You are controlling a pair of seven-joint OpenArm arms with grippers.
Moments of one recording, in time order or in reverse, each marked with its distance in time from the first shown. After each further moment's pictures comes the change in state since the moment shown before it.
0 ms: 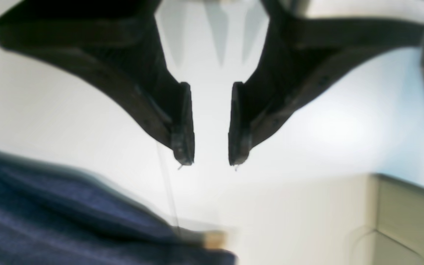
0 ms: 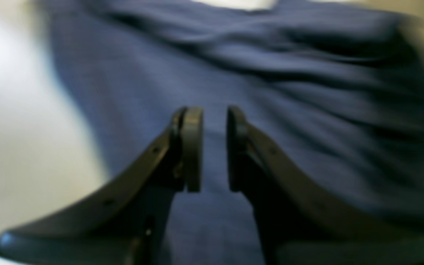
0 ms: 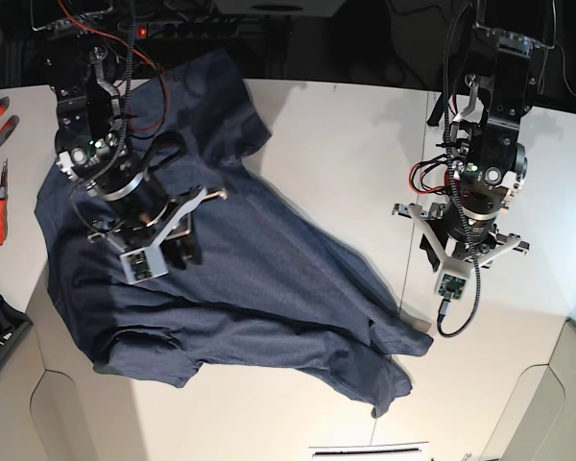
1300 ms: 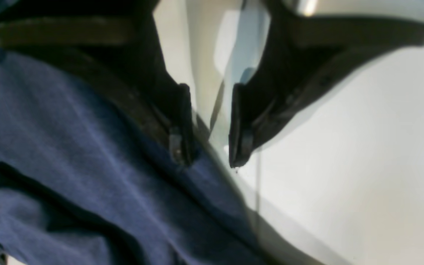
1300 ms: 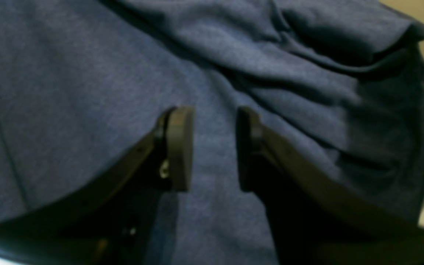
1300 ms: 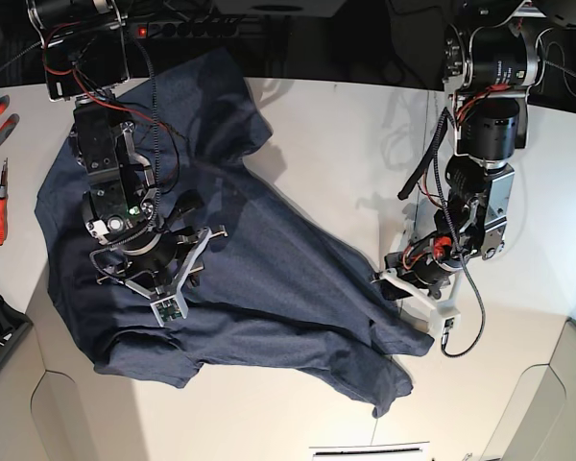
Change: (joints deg) left arm -24.4 7.2 -11.6 -46.2 -26.4 -15.5 -9.1; right arm 14.4 -2.1 -2.3 -17.7 -13.7 -3.5 -5.1
